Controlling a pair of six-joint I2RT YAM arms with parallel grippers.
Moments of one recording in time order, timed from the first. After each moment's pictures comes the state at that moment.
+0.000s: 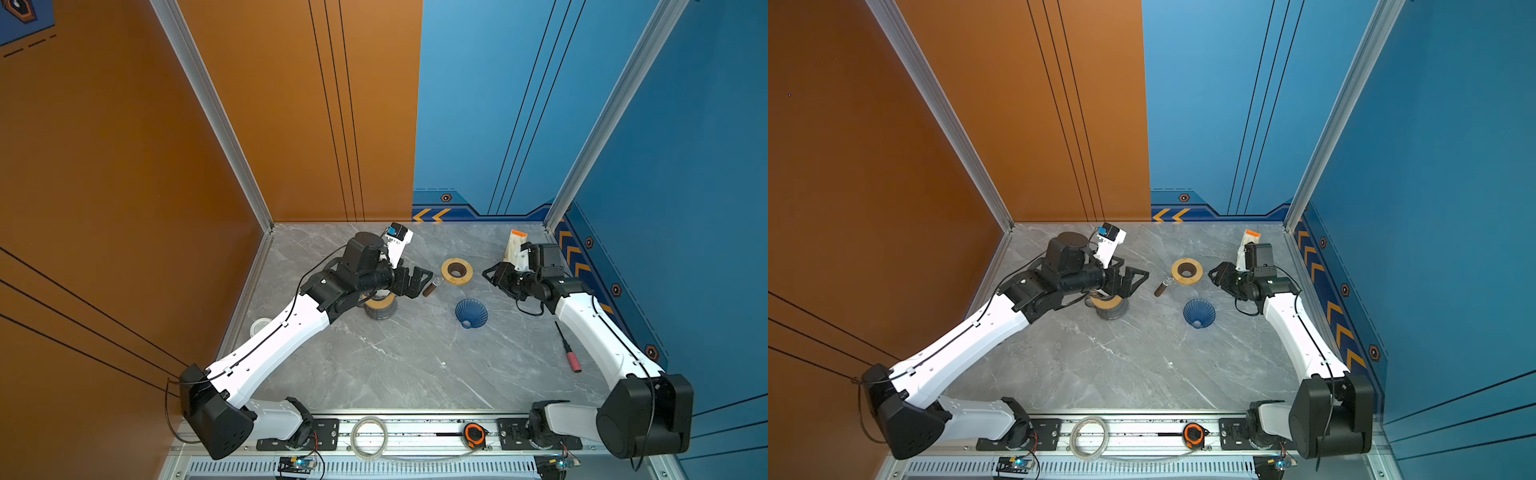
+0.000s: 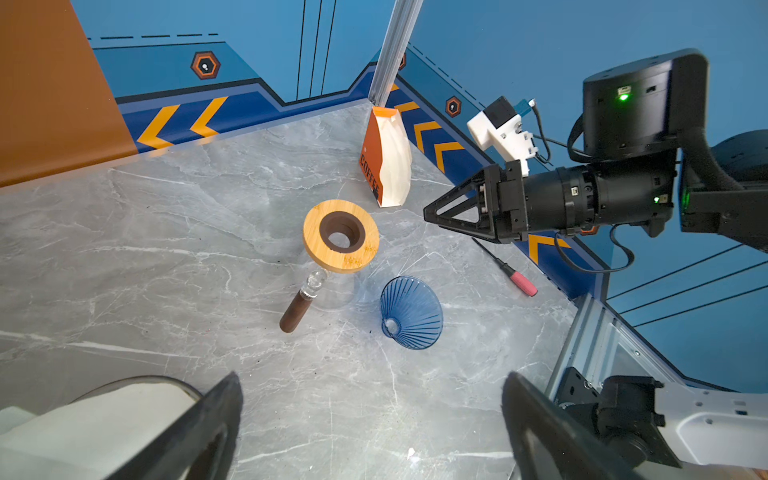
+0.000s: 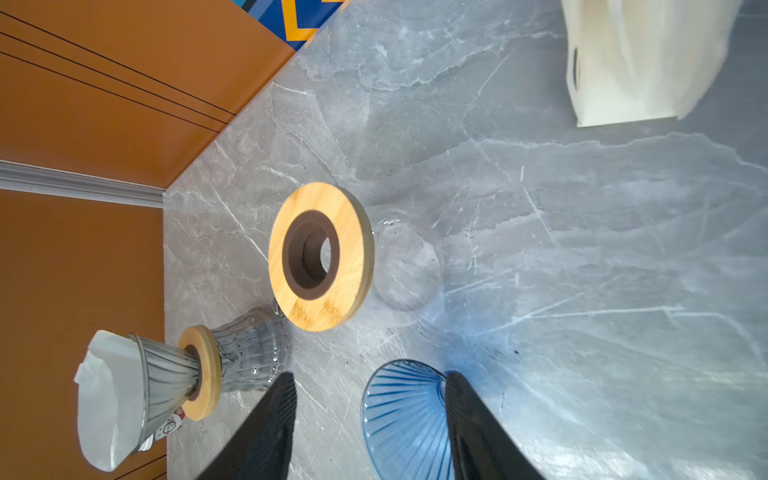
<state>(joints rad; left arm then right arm) -0.69 1.31 1.31 -0.45 0.22 -0.26 0.08 1.28 1.03 -0.57 -0.31 0.59</state>
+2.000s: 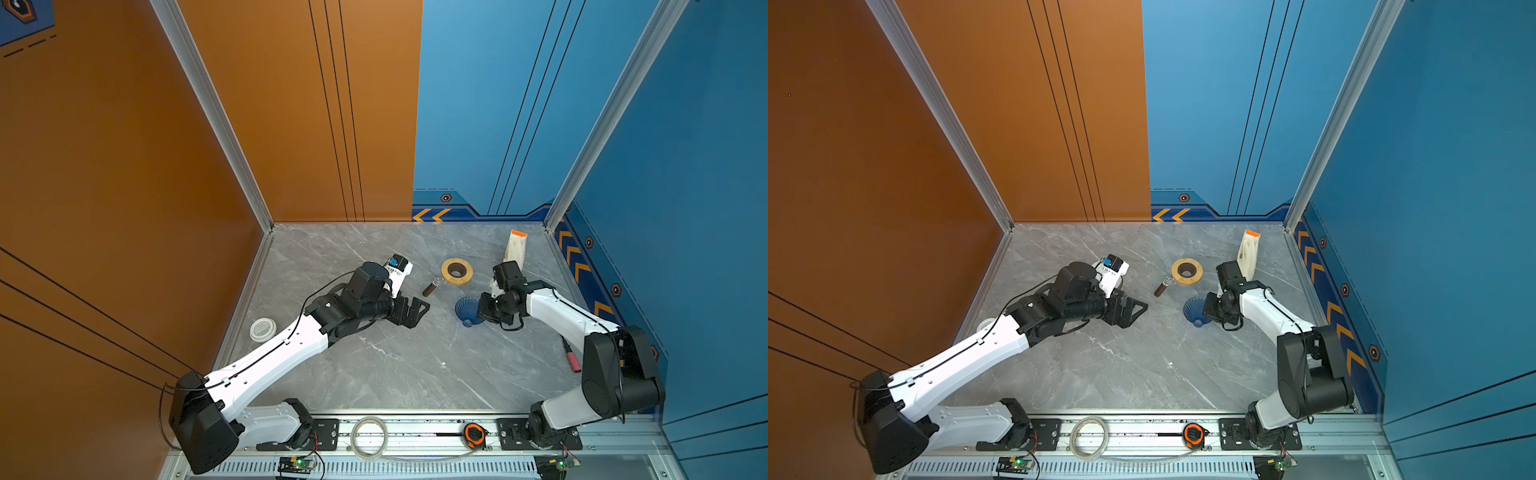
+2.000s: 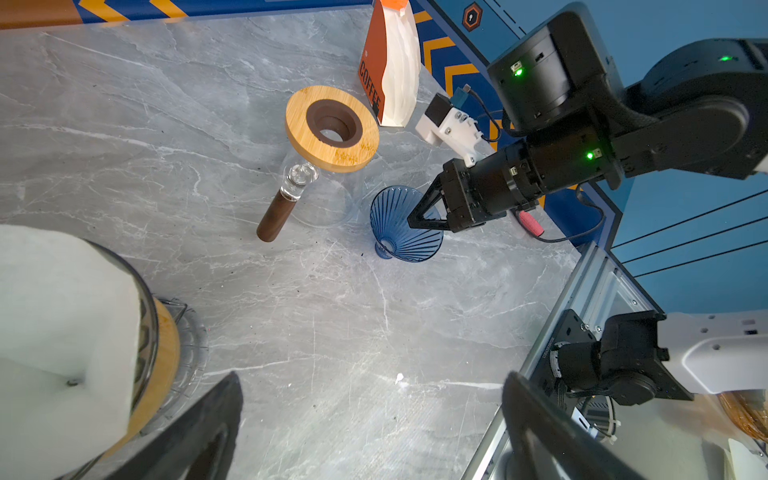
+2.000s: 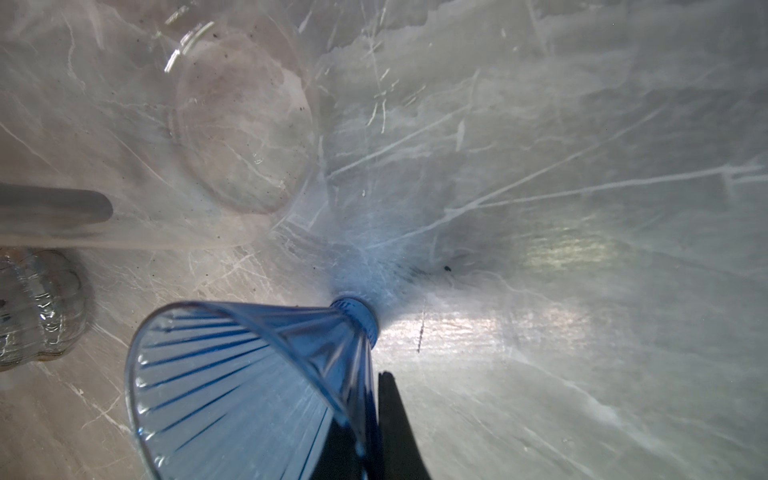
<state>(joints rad) -0.76 1.23 1.08 -0.43 0.19 -0.34 0.20 1.51 0.93 -0.64 -0.19 0.52</state>
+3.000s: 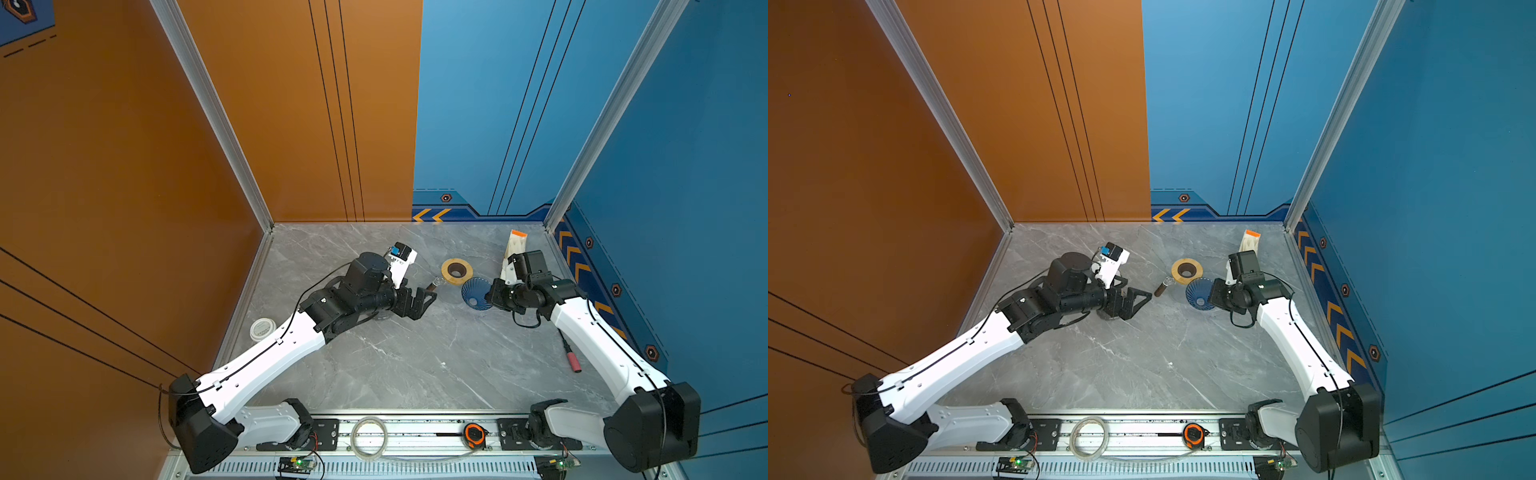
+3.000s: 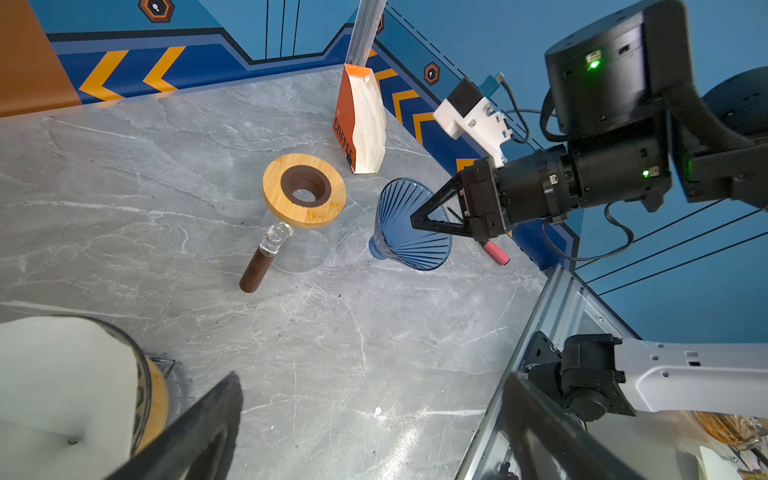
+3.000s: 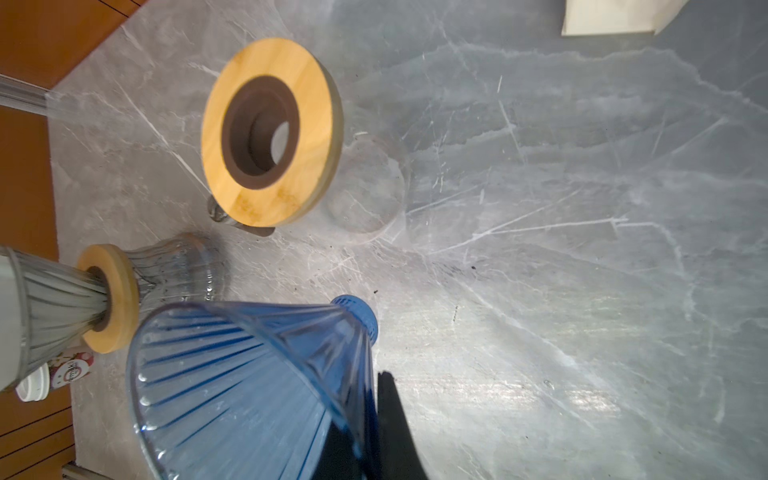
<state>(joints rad) -0.78 1.23 1.19 -0.44 0.19 -0.33 0.20 1.25 1.05 -0.77 -0.19 0.52</state>
